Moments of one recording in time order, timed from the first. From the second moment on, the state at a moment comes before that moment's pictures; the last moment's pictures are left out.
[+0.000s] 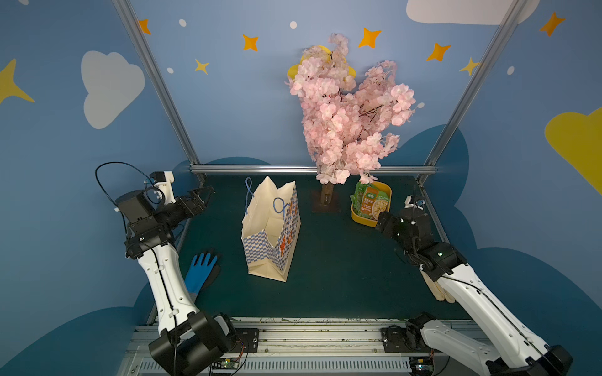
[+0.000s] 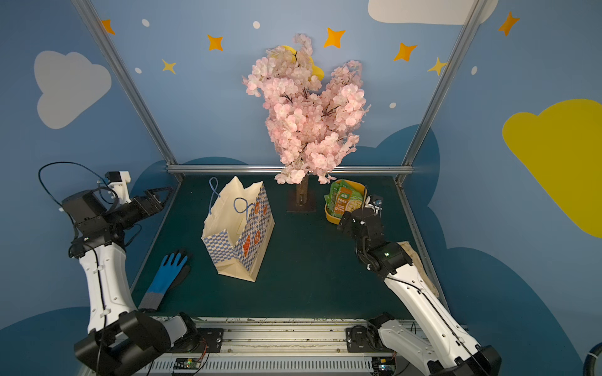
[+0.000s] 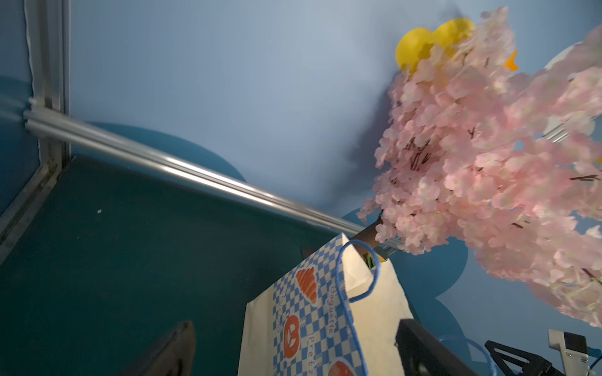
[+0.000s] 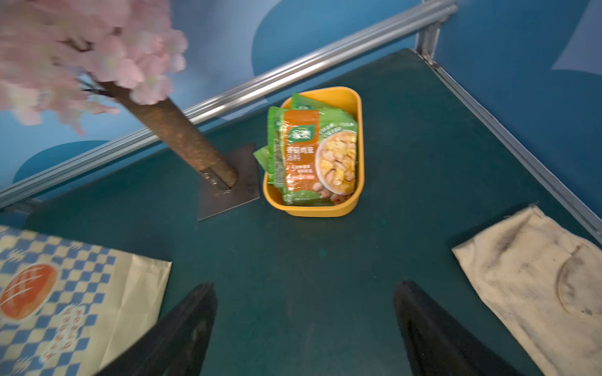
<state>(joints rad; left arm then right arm) 0.64 1.21 1.16 -0.41 0.99 -0.27 0.44 0.99 0.94 -0.54 0.38 0.59</state>
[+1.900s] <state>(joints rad) 0.51 1.38 0.70 -0.14 1.00 -0.08 0.15 1.84 1.24 -0.46 0.15 0.83</state>
